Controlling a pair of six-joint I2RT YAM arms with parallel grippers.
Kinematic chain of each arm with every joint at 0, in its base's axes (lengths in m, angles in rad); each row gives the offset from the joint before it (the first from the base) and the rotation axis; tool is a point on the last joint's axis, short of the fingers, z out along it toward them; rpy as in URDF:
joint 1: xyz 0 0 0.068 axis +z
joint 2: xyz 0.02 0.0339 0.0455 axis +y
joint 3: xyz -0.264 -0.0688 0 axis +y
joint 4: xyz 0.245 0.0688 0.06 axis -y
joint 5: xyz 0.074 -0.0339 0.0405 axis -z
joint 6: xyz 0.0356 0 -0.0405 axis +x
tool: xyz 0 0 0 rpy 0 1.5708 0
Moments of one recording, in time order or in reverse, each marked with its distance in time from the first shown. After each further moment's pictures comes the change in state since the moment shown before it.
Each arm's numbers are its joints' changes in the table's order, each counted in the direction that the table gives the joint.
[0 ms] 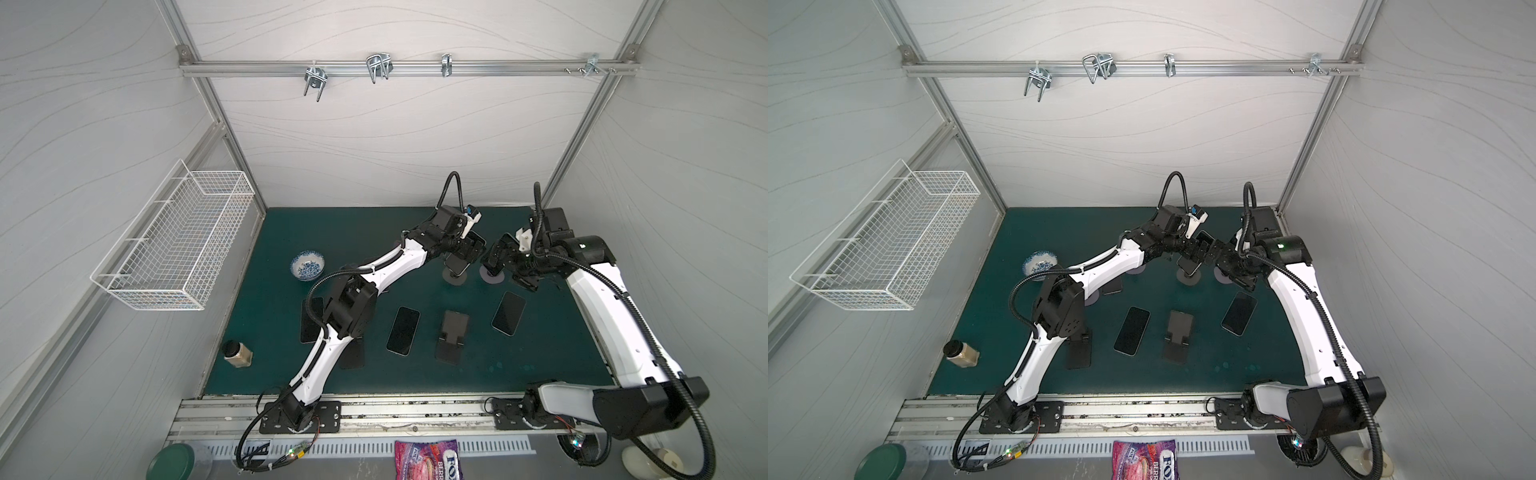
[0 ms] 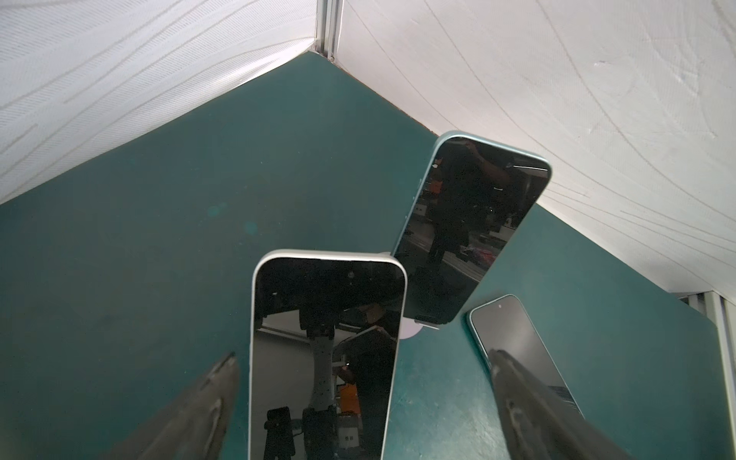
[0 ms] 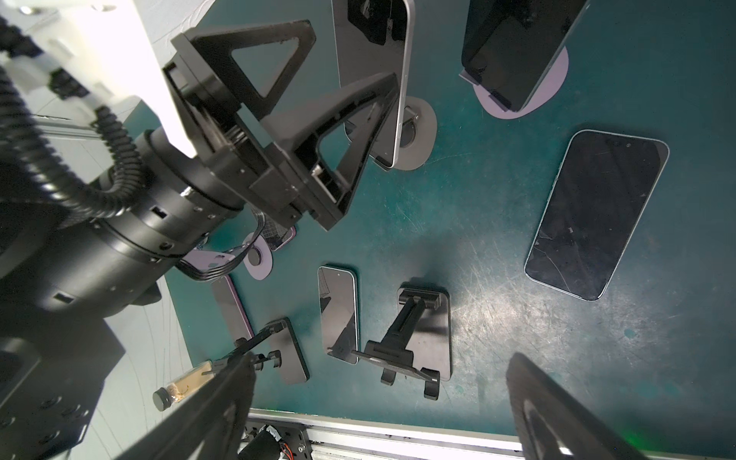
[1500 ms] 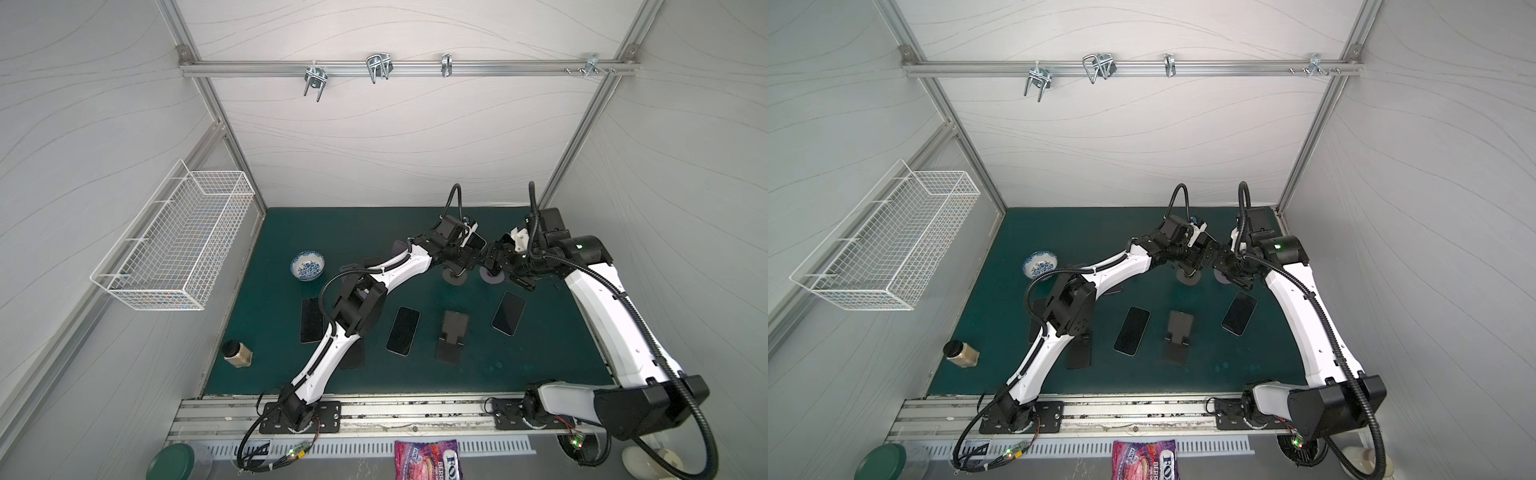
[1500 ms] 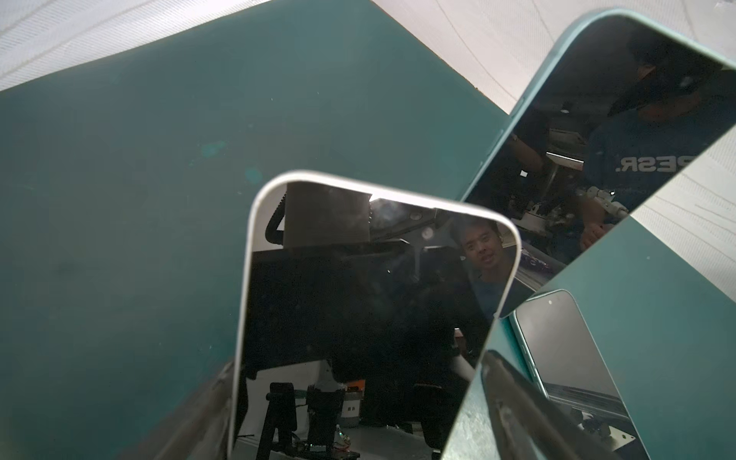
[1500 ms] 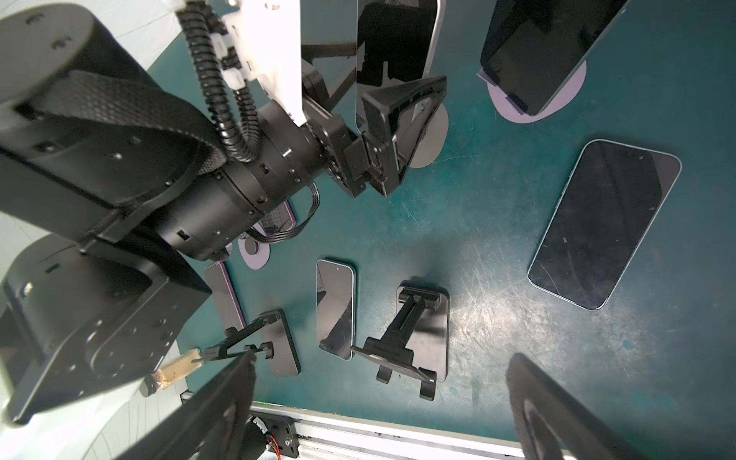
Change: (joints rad) left arm -0.011 0.090 -0.009 0.000 -0.056 -0.063; right arm 0.032 0.002 0.000 0.008 0.010 -0.036
